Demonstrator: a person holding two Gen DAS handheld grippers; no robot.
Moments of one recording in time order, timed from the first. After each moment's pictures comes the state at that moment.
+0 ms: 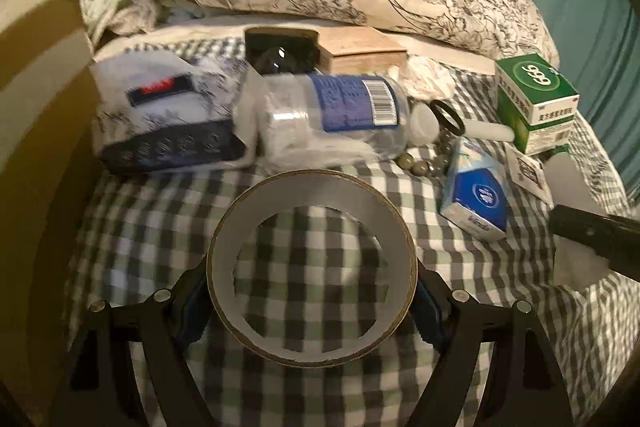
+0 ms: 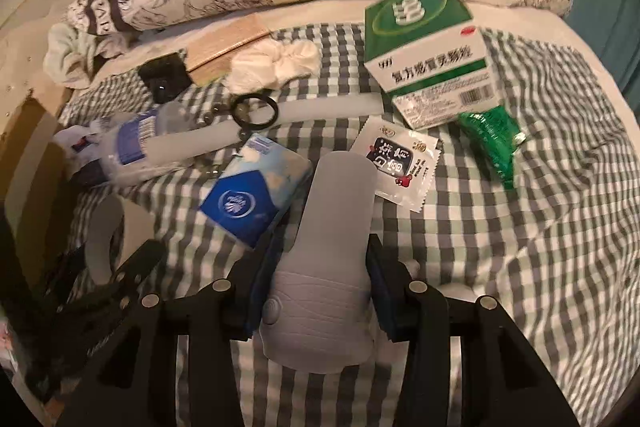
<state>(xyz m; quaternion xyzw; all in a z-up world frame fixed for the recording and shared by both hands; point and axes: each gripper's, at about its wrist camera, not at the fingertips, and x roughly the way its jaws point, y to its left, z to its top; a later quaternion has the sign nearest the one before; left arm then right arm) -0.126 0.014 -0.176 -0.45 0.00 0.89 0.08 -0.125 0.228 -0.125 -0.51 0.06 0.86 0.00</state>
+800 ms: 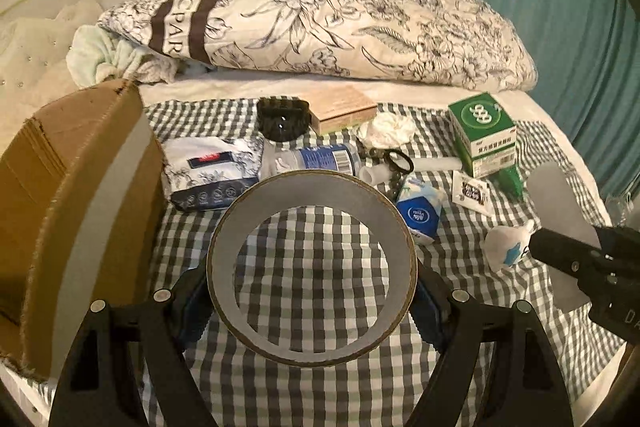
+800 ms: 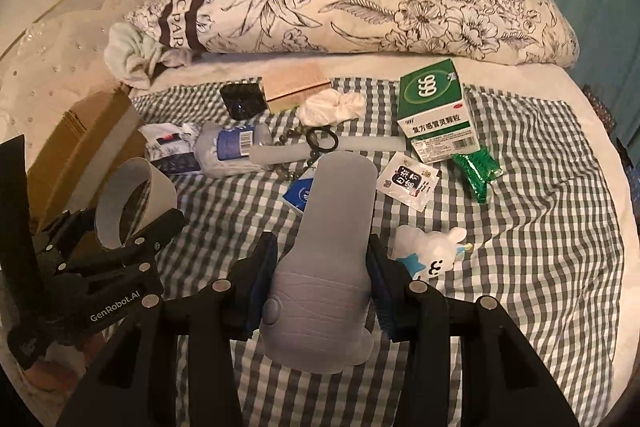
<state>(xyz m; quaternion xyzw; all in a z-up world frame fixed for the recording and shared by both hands) -0.073 0.014 -0.078 -0.42 0.01 0.91 0.08 -0.056 0.207 -0.047 -0.46 0.04 0.88 -0.06</state>
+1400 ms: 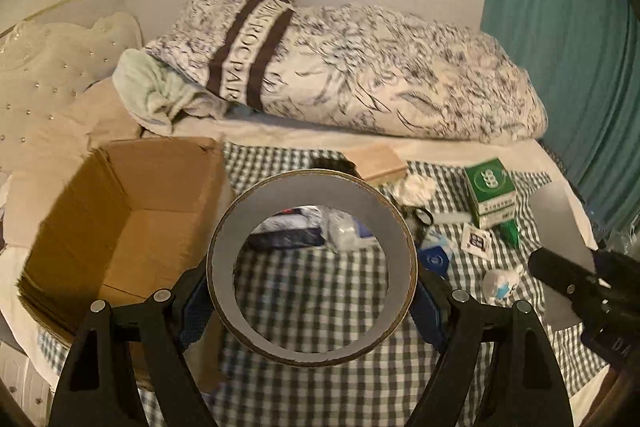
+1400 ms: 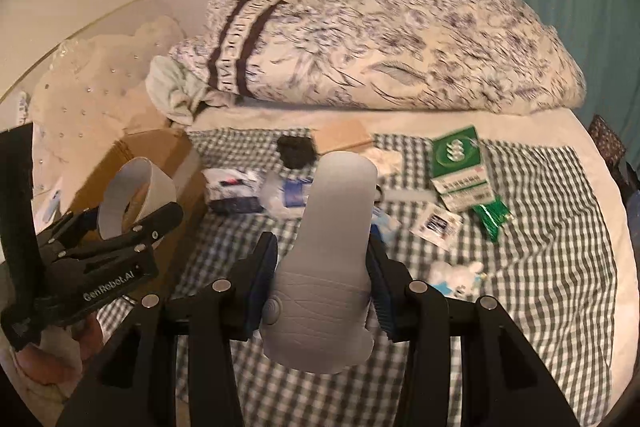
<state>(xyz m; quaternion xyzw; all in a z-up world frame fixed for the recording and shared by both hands) -0.056 -0.049 0.007 -0.37 -0.01 0.93 0.04 -0.034 0.160 0.024 -0.39 0.04 0.91 -0.10</state>
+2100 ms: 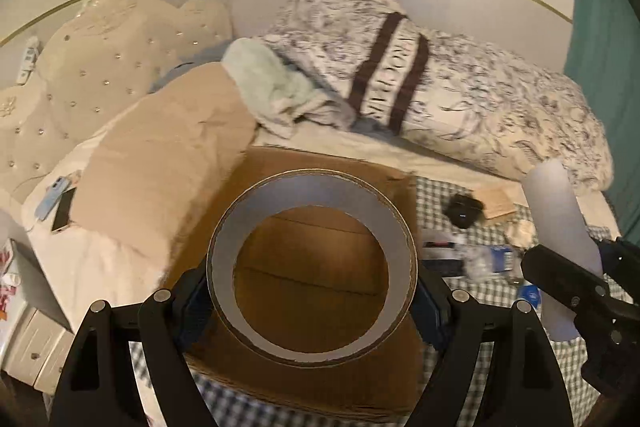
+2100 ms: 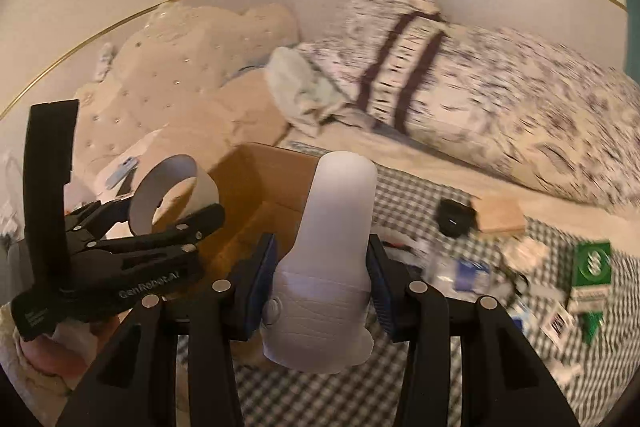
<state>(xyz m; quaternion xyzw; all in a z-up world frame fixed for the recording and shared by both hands) -0.064 -0.220 0.032 -0.37 -0.04 0.92 -0.09 -0.069 -0.032 0.063 -0.35 -0.02 0.89 -0.27</state>
